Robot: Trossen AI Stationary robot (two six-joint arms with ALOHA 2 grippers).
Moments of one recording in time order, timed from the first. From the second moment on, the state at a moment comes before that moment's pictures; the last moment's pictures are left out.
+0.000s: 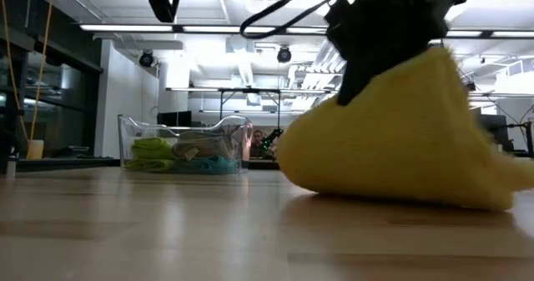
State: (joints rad) left arm -0.09 0.99 0.55 0.42 -0.19 -0.31; right arm 0.39 1.71 1.05 -0.23 0.05 1.38
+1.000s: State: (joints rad) left arm -0.09 0.99 0.55 0.31 -0.16 -0.39; right arm 0.46 1.71 1.05 -0.77 0.10 1.59
